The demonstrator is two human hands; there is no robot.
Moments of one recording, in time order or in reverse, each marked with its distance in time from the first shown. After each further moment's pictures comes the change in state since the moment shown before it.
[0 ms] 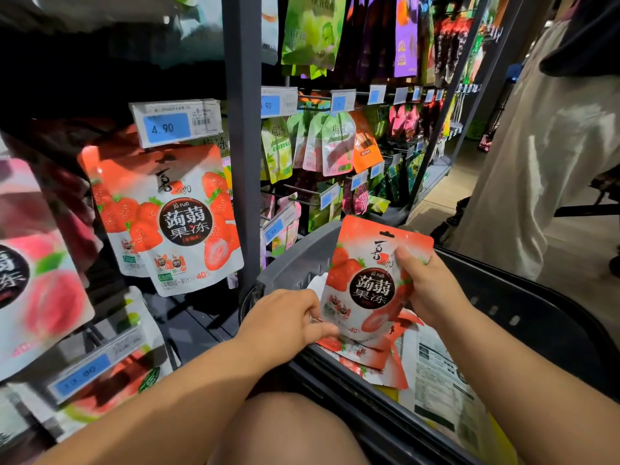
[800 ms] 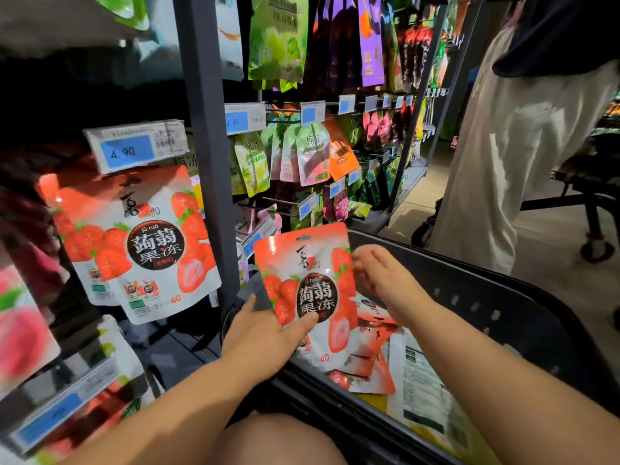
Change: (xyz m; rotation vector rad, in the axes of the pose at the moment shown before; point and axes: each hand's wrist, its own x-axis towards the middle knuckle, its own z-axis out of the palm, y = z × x) left_hand 0.012 -0.007 0.011 0.079 -0.047 -0.154; right_hand 0.002 -0.003 0.018 -0.274 -0.092 -0.042
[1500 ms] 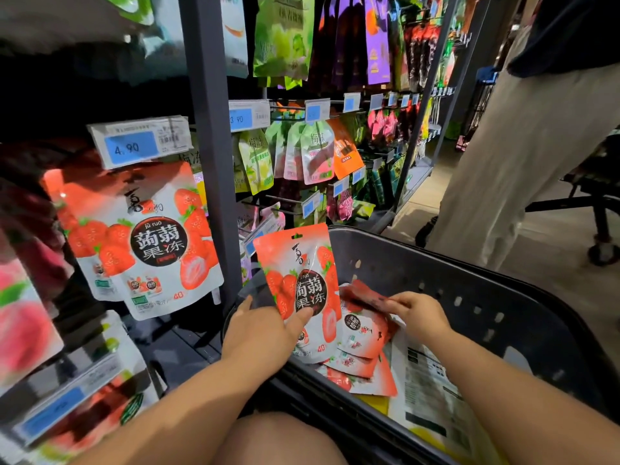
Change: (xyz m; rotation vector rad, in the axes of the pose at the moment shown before) left_hand -0.009 0.023 -0.014 0.186 -0.047 -0.149; right_hand 0.008 0.086 -0.067 -0.733 0.173 0.178
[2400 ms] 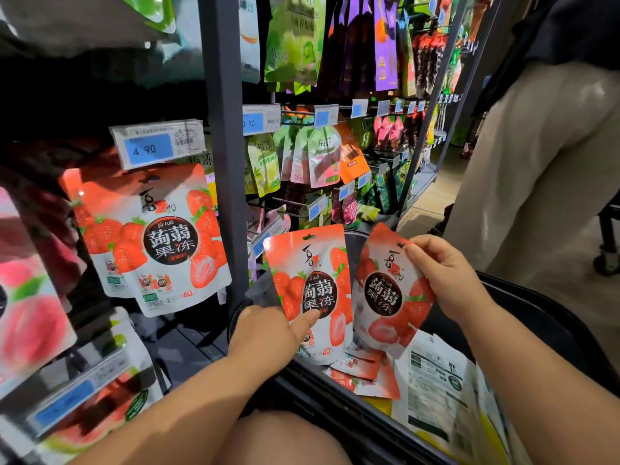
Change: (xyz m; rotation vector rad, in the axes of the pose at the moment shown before) left_hand -0.002 -0.004 -0.002 -0.048 0.112 0.112; right_hand -0.038 -0.090 -0.070 0.665 0.008 -0.277
